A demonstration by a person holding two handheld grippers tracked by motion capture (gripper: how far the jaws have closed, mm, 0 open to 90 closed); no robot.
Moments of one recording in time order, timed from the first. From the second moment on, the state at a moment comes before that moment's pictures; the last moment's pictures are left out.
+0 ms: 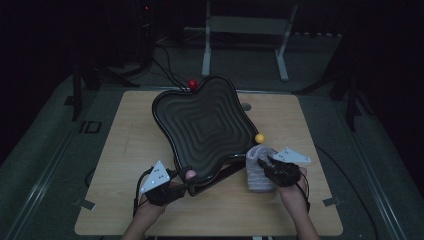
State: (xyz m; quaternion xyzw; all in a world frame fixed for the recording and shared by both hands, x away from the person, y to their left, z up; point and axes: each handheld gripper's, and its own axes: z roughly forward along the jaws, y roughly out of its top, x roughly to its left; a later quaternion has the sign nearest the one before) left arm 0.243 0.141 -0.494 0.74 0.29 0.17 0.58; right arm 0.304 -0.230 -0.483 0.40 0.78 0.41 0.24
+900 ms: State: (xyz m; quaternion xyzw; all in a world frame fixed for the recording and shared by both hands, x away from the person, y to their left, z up) left arm 0.243 0.141 -0.494 0.74 0.29 0.17 0.58; right arm 0.297 -0.217 -0.473 0.38 0.78 0.42 0.26
